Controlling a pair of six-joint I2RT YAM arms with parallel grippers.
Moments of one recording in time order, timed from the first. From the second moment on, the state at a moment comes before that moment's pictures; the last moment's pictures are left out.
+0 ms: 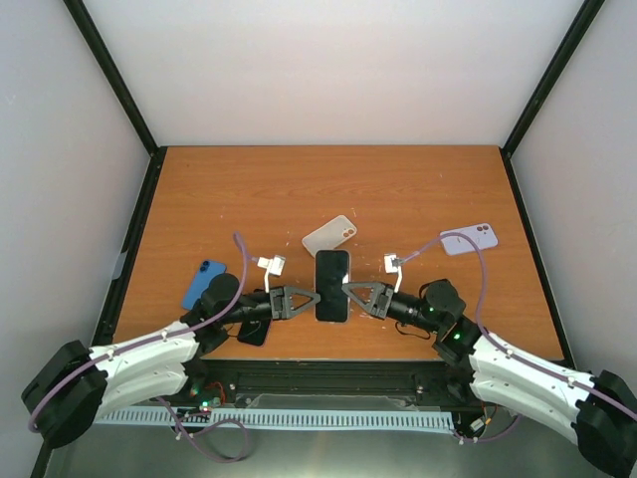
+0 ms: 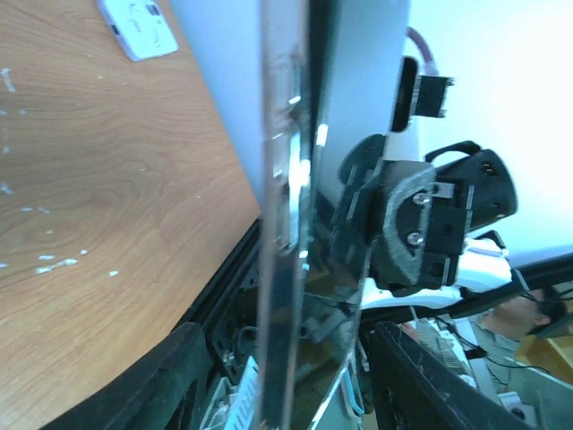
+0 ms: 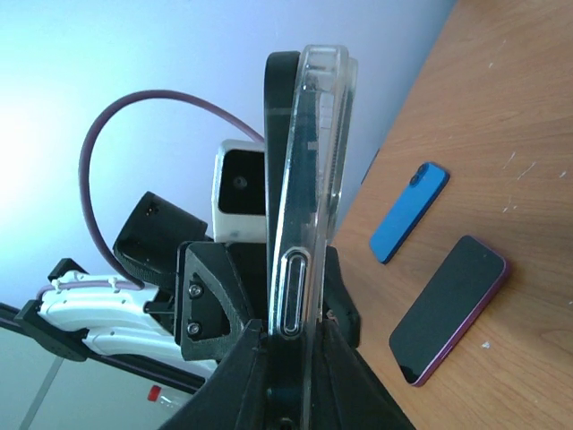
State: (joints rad) left arm -0.78 0.93 0.21 0.62 0.60 -1.11; right arm 0.81 0.72 0.21 0.52 -0.40 1.04
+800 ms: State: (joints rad) left arm -0.77 0.91 0.16 0.77 0.70 -0.99; right arm 0.81 0.71 0.28 0.42 -0.43 1.05
